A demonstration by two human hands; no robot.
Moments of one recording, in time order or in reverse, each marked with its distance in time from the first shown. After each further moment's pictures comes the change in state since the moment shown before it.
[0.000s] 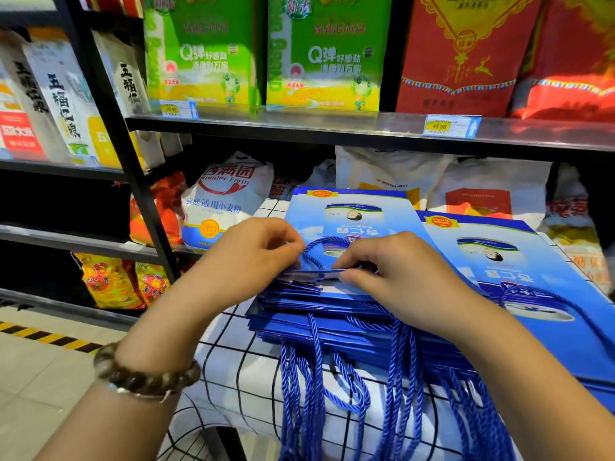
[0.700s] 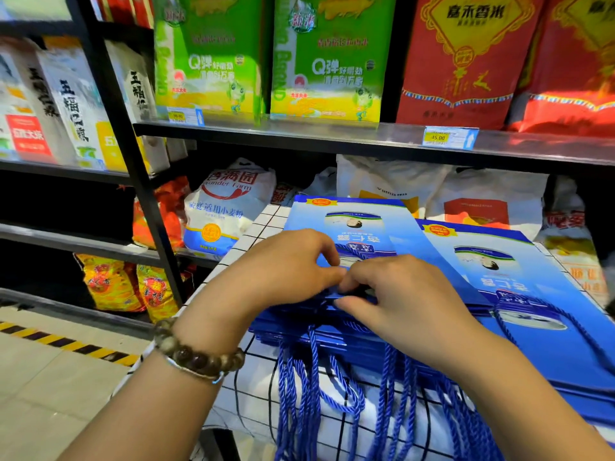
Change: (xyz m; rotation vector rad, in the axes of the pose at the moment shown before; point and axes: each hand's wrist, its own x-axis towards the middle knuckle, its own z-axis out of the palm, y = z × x) left_hand 0.015 0.025 0.020 0.378 -0.194 0.063; right_hand -0.020 -0.011 0.000 -0.164 0.028 -0.022
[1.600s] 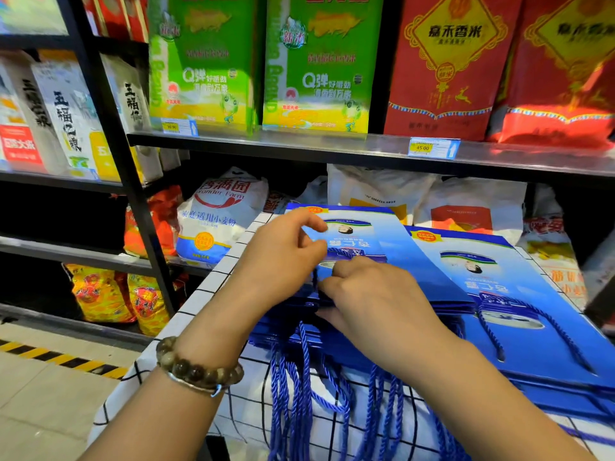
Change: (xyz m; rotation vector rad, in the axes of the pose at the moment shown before) left_hand 0.000 0.003 0.008 -0.416 0.397 0.039; right_hand 0.000 -0.018 0.004 -0.326 0.027 -0.150
